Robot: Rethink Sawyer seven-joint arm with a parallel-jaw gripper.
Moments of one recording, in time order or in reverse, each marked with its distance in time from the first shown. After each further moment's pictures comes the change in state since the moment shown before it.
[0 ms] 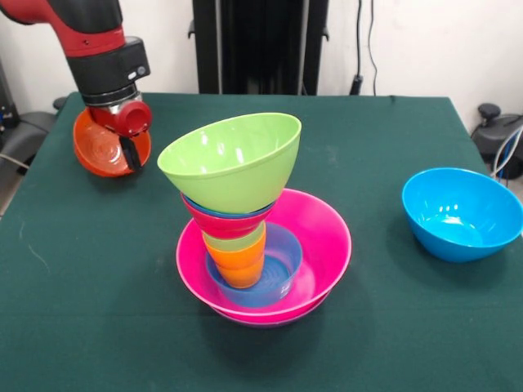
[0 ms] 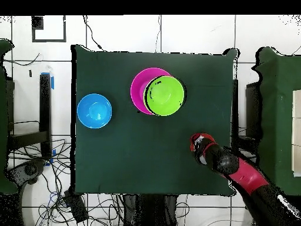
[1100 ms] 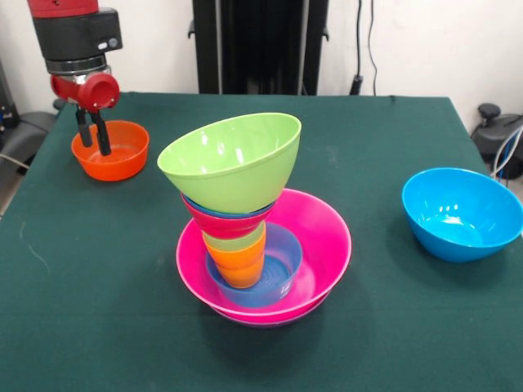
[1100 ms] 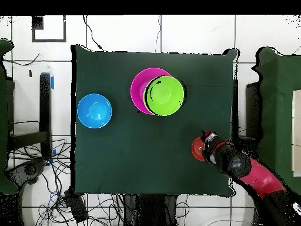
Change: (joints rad) arm 0.000 -0.137 -0.001 0.022 0.000 0.000 0.000
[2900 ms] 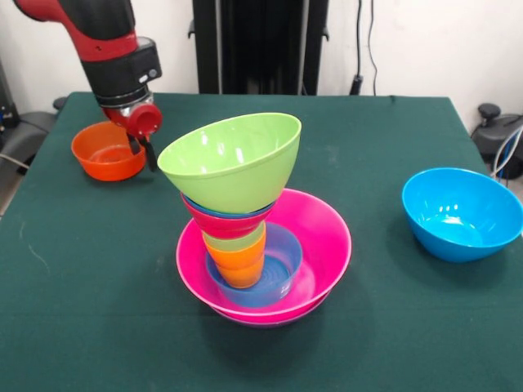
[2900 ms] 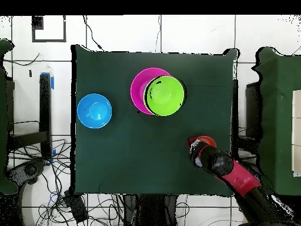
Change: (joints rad) arm 0.079 0.159 -0.101 -0.001 0.099 -0.019 0.022
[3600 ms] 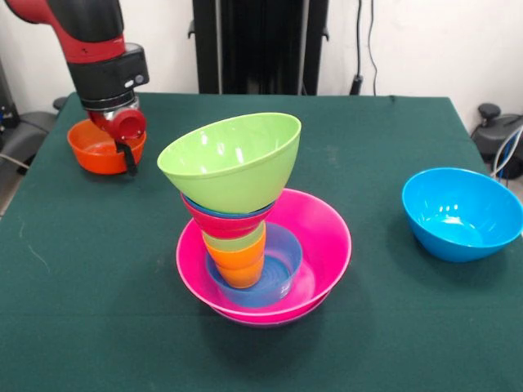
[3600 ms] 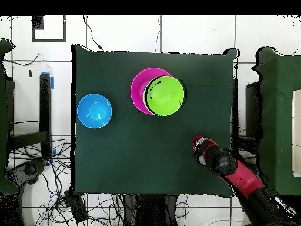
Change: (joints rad) arm -0.021 0.005 0.001 -0.023 0.002 -0.047 0.000
